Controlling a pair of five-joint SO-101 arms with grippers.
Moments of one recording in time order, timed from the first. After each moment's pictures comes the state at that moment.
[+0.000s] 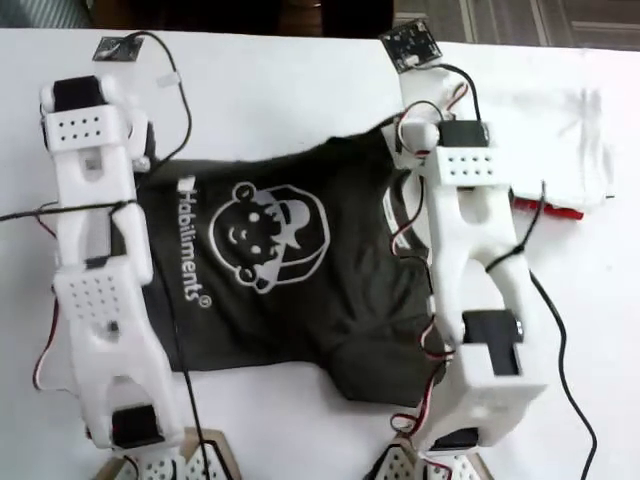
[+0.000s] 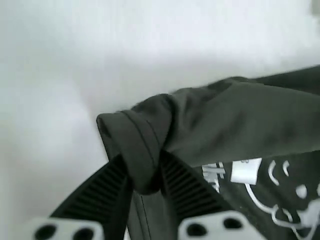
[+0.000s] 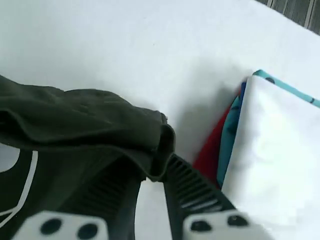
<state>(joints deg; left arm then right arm) -18.5 43.7 -57.4 101.4 -8.5 -6.0 10.8 -7.6 57.7 22.9</state>
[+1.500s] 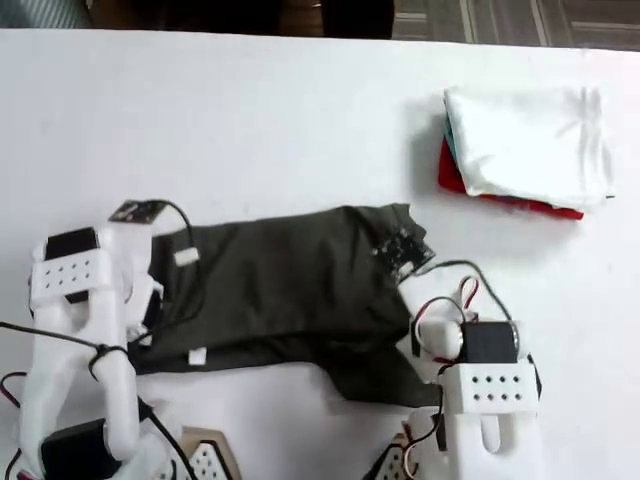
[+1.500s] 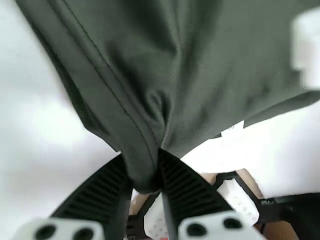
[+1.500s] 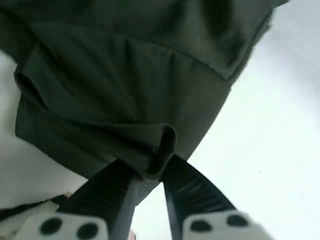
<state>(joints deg) -23.7 -23.8 44.8 87.6 -20.3 -4.8 -61.7 63.9 81.6 39.5</state>
